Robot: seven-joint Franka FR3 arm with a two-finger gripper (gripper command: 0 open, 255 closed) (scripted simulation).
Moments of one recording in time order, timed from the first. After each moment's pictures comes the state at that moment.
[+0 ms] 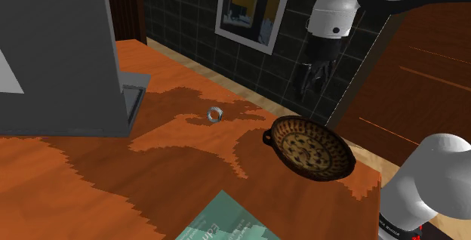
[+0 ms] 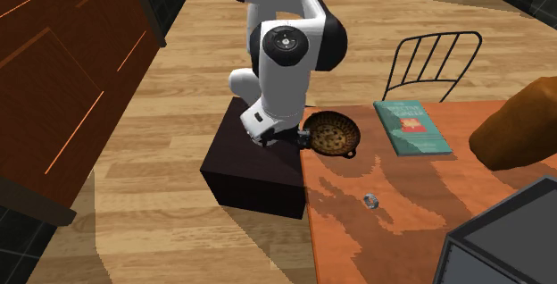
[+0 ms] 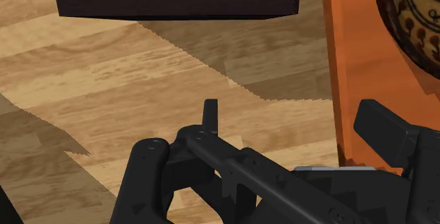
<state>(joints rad) 0.10 -0.56 0.22 -2.30 0.12 1.62 0.29</state>
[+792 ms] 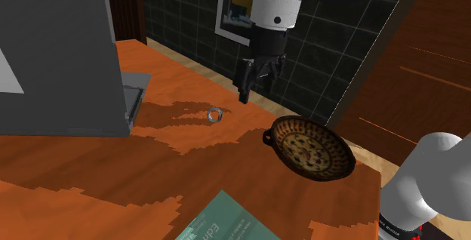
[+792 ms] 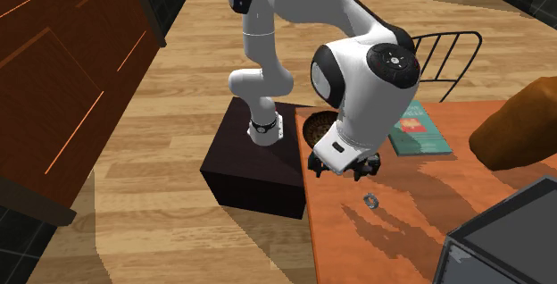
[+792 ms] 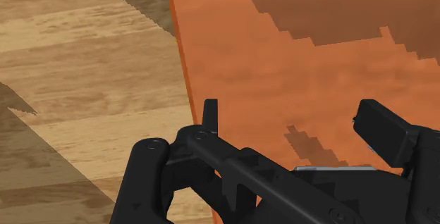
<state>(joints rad) 0.17 -0.23 0.41 -2.00 0.12 1.74 0.47</state>
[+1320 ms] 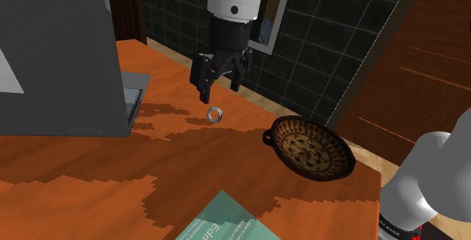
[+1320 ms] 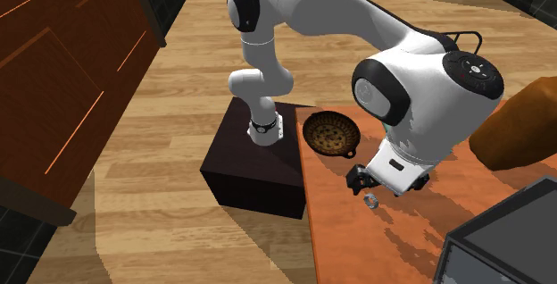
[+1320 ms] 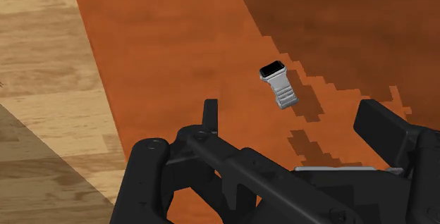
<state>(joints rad) 0.22 0.00 0.51 -1.76 0.01 1.75 0.59</state>
